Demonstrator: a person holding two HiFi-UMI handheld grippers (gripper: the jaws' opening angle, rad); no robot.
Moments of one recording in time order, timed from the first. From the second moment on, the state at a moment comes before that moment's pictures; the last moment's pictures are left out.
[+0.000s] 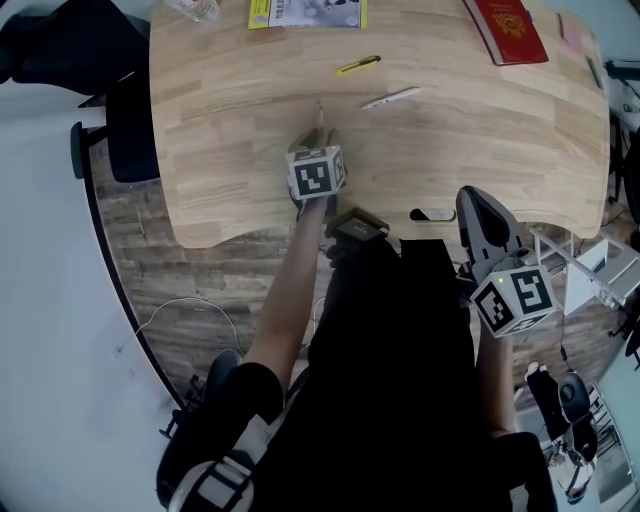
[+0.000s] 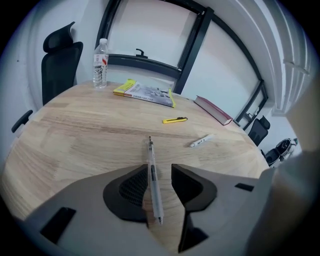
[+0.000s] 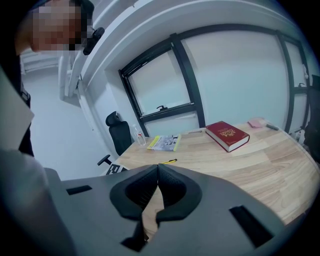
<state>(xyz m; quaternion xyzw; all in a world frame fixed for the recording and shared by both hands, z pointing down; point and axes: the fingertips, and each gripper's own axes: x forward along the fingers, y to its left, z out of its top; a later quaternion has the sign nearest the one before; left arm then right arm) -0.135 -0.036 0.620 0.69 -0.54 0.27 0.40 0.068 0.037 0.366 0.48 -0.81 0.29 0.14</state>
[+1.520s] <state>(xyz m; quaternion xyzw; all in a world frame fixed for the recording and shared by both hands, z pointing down) 0.015 -0.105 0.629 0.82 -0.25 0.50 0.10 0.138 0.049 0.366 0.56 -0.76 0.31 0.12</state>
